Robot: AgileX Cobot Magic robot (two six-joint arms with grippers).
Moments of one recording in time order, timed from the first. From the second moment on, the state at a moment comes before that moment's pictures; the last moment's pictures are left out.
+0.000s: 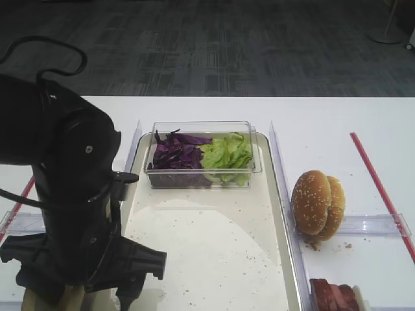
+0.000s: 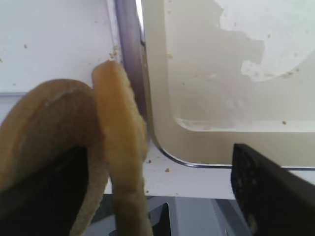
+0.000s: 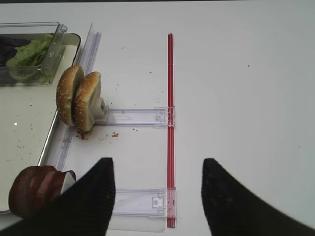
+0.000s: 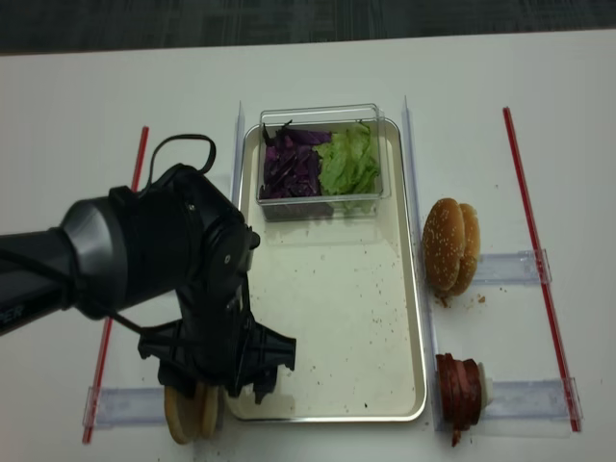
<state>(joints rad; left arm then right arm) -0.74 1.63 -0.91 0.02 1.04 -0.73 0.02 -0.02 -0.48 0.06 1.13 0.00</state>
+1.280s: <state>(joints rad) -0.74 1.62 -0.90 0.08 1.05 -0.73 0.02 -0.02 -0.48 0.06 1.13 0.00</state>
